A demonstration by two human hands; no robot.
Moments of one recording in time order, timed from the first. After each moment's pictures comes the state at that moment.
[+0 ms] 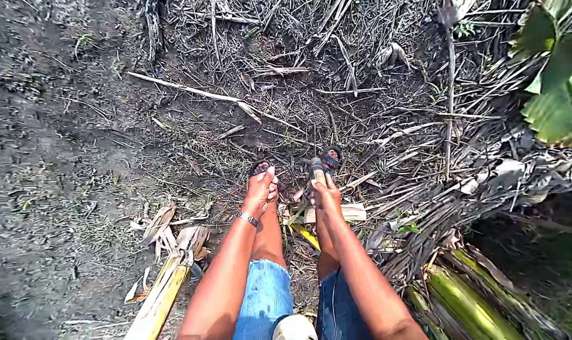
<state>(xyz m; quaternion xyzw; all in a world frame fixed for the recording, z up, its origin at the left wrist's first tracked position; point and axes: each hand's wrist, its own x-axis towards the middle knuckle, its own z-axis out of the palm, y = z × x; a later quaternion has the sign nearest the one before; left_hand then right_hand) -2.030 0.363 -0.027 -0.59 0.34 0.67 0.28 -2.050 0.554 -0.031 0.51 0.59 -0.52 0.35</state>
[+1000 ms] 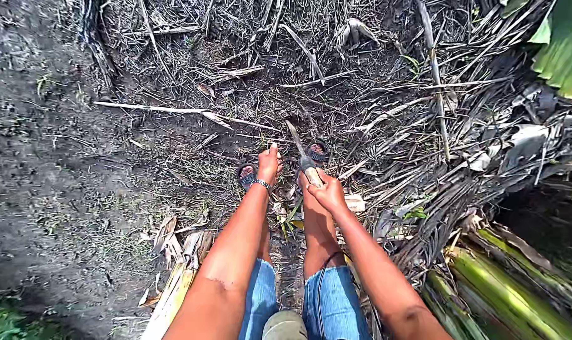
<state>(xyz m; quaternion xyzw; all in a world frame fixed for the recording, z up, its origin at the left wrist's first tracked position) -2.117 0.465 -0.095 -0.59 0.47 0.57 0.34 -2.101 0.655 -0.020 0.19 0.77 -0.27 0.54</state>
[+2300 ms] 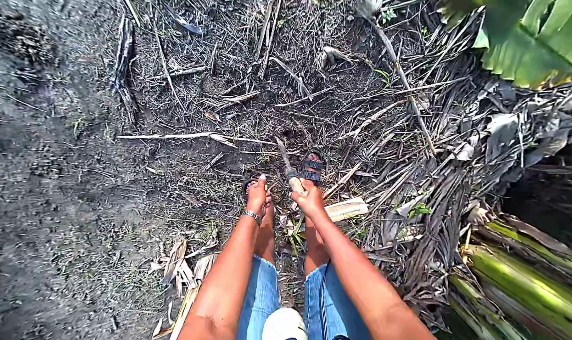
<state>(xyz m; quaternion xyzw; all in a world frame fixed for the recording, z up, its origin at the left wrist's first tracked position) -2.058 0.423 -0.049 -0.59 0.46 0.56 0.35 -2.066 0.597 -0.023 0.29 0.75 -0.37 0.47</state>
